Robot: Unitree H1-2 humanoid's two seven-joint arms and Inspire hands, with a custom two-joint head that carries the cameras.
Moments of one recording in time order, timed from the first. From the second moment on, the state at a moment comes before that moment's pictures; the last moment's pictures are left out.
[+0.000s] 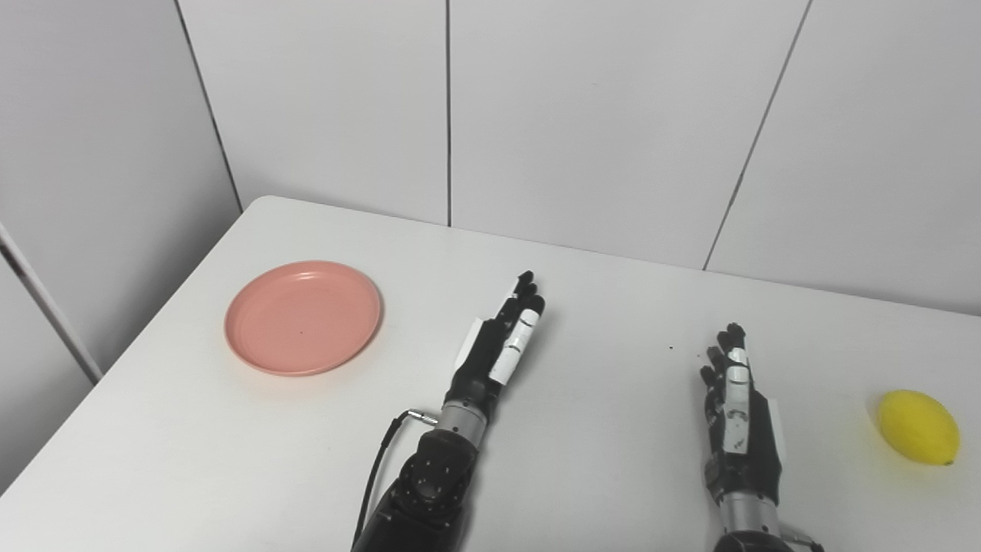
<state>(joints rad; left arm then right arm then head) -0.35 -0.10 -0.12 0.34 0.13 -0.10 0.05 -0.21 0.06 -0.01 0.14 0.09 -0.07 -0.06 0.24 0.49</state>
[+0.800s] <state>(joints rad) -0.38 -0.13 -0.09 0.42 0.13 -0.18 0.07 -0.22 0.04 -0.03 0.18 0.10 -0.11 -0.05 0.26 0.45</state>
